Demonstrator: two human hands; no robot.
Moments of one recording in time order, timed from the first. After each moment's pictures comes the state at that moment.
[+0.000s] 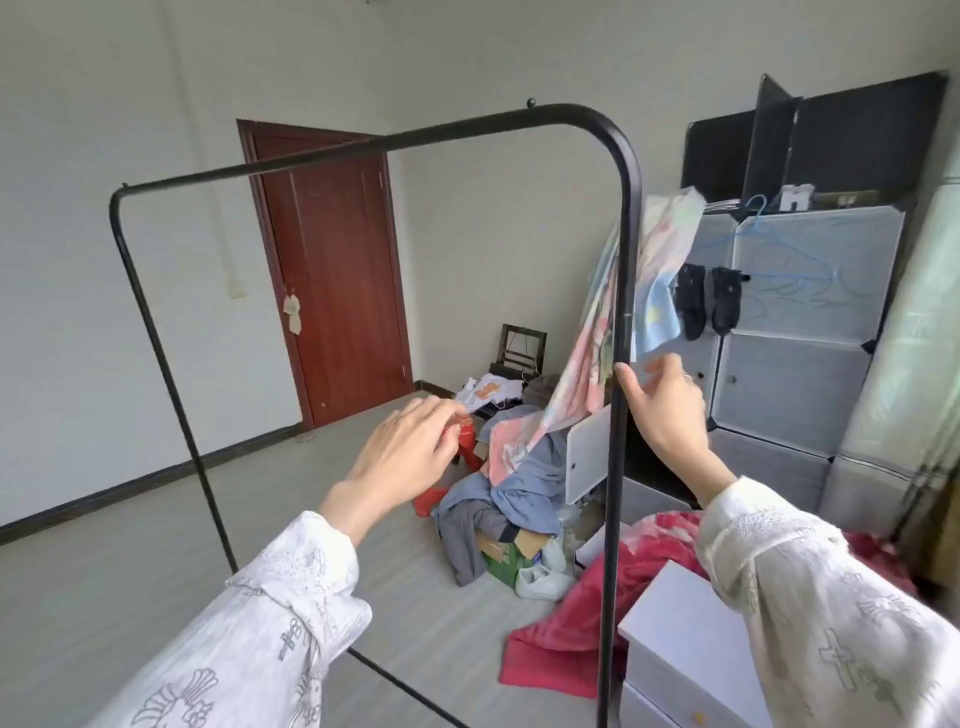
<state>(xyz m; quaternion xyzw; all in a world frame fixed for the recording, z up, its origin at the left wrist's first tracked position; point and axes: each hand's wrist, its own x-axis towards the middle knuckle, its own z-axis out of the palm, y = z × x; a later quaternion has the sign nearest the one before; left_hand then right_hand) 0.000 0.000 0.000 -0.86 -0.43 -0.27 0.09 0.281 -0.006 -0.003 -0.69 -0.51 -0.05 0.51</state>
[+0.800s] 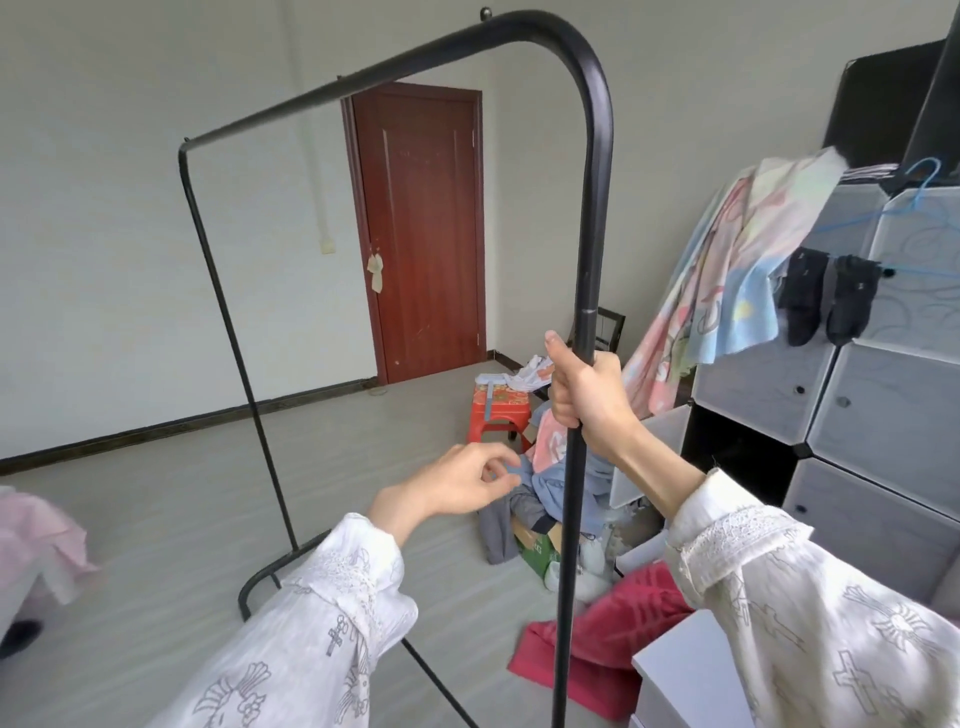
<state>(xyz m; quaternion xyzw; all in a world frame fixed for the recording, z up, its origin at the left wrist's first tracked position) 0.124 0.068 -0.056 -0.81 -0.52 -0.19 -0.22 0.285 0.080 0.009 -0.37 -0.54 0.48 0.58</state>
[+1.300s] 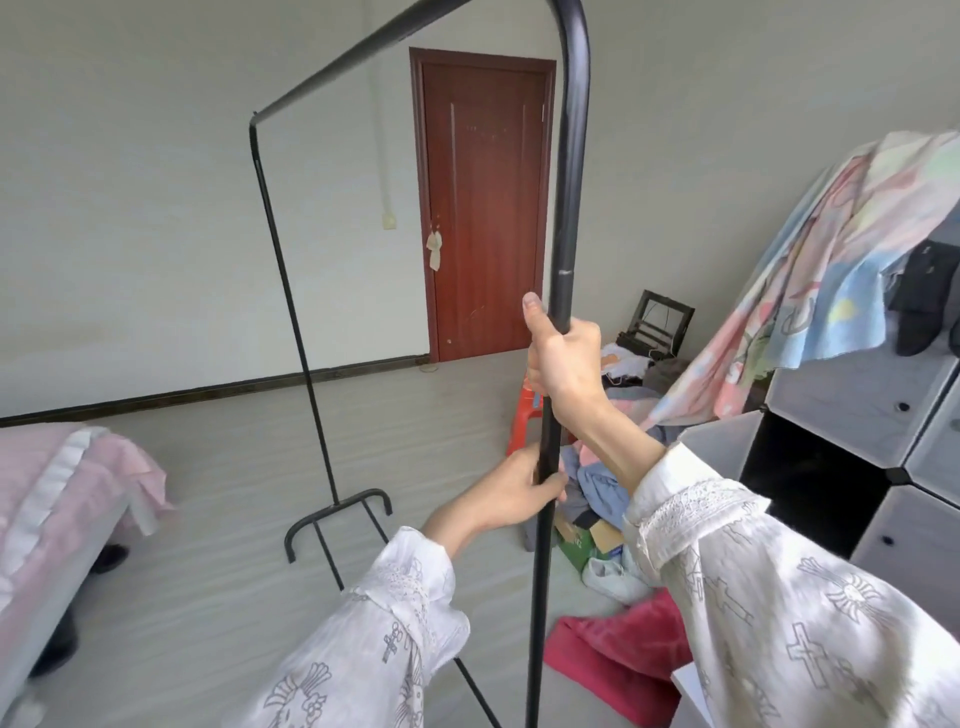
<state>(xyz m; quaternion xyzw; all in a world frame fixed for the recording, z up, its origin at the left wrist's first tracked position) 0.132 0.080 -0.089 -0.72 -0.49 -0.34 -0.35 0.204 0.112 0.015 -0.34 -0.55 0.45 0.61</state>
